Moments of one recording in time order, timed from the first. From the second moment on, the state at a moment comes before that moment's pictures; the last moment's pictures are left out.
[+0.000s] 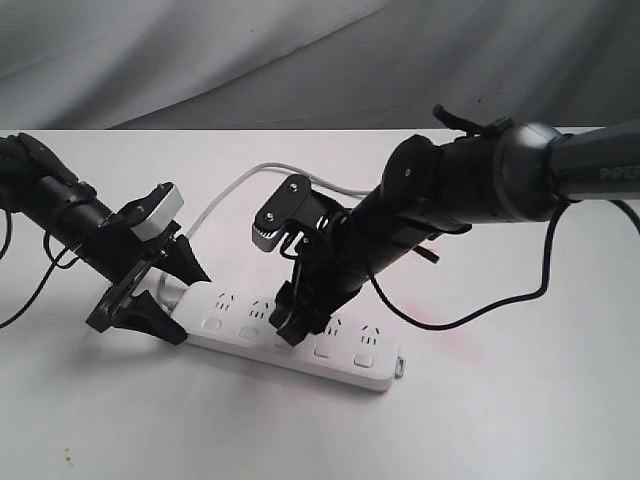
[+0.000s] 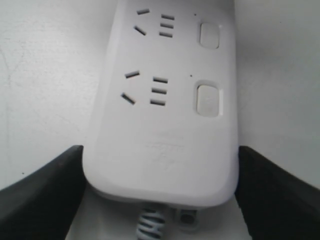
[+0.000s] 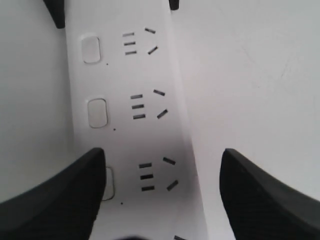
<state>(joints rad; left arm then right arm) 0.11 2.29 -1.40 -0.79 1.23 2.11 0.61 2.01 -1.24 0.67 0.51 -1.05</state>
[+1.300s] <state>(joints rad) 0.11 2.29 -1.40 -0.79 1.23 2.11 0.58 1.89 -1.07 0.62 0.42 -0.99</state>
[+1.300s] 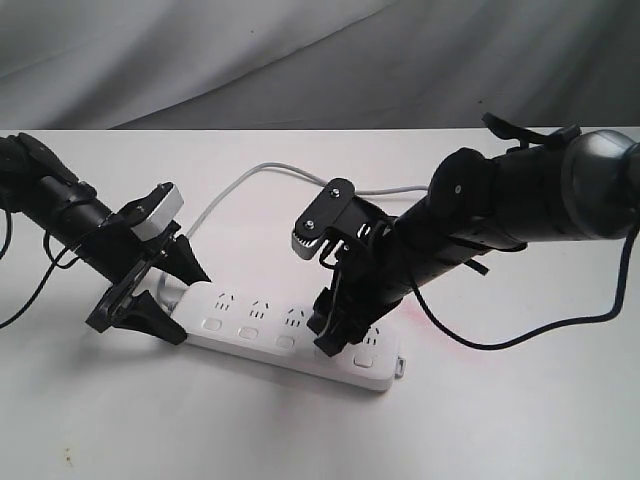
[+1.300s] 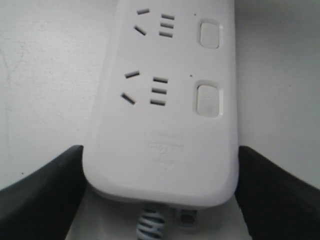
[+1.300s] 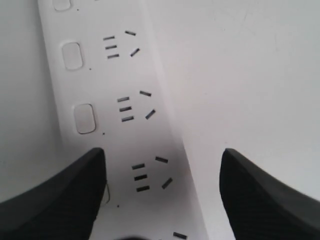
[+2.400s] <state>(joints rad) 0.11 2.29 -1.40 -0.79 1.23 2.11 0.58 1.93 -1.04 0.65 0.41 -1.01</state>
